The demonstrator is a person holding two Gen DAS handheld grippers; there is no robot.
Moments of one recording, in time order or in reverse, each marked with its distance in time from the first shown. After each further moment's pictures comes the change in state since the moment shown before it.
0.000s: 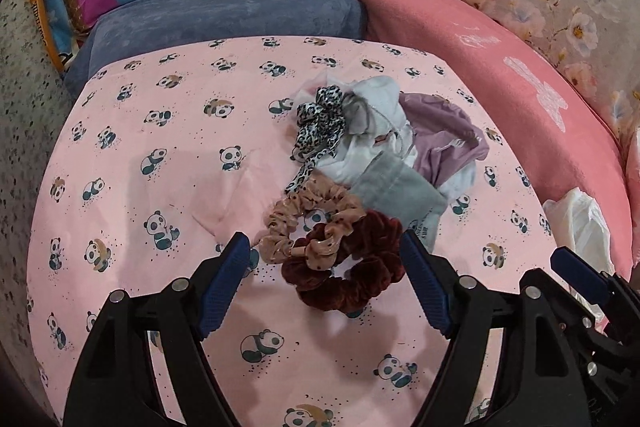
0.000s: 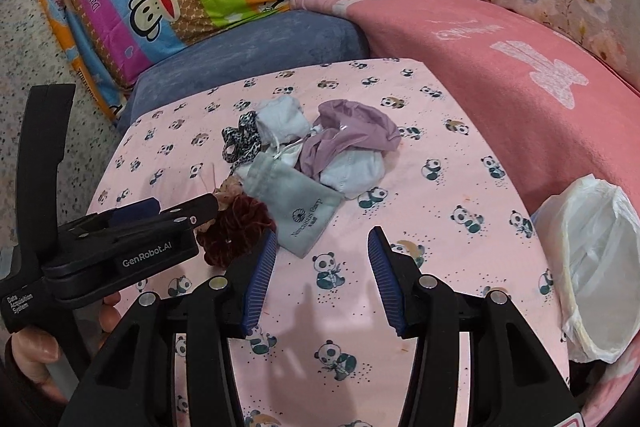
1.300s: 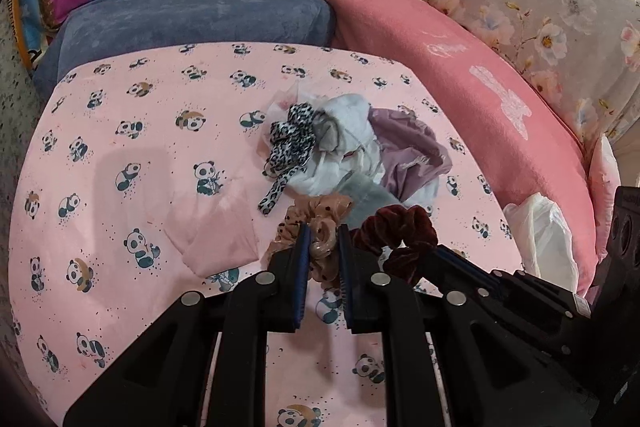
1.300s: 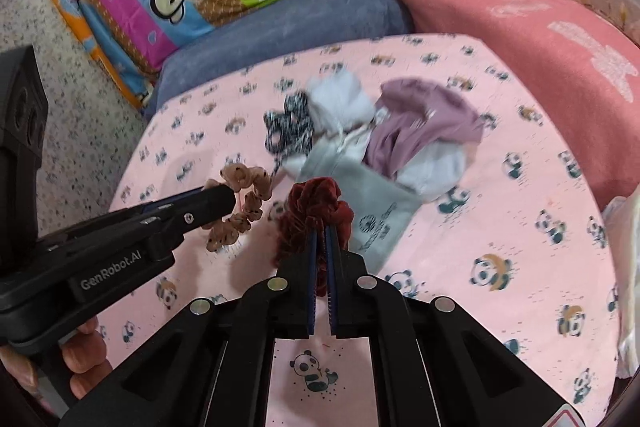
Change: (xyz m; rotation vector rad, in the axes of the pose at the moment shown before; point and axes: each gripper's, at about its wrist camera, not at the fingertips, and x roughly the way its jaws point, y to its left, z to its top) left arm -0.019 0.004 0.020 0.009 -0.001 -0.163; right arm 0.045 0.027 0.012 0.014 0.044 0.143
